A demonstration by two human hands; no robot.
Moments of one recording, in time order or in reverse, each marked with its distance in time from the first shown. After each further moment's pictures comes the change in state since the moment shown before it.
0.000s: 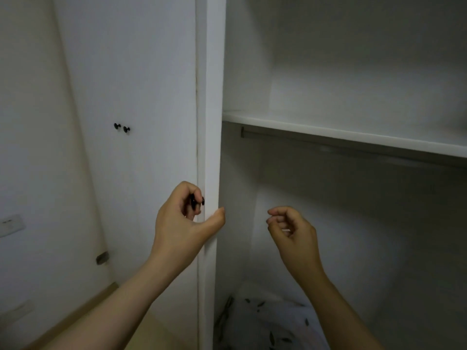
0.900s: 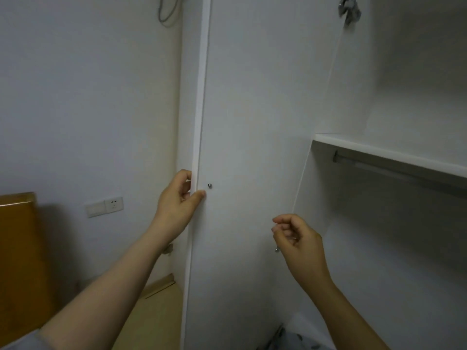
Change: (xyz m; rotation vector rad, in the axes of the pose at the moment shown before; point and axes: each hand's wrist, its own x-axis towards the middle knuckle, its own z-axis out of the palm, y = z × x) left_hand 0.065 -0.107 -0.201 0.068 0.162 -0.130; right_hand 0.000 -0.052 0.193 0.041 -0.281 -0.099
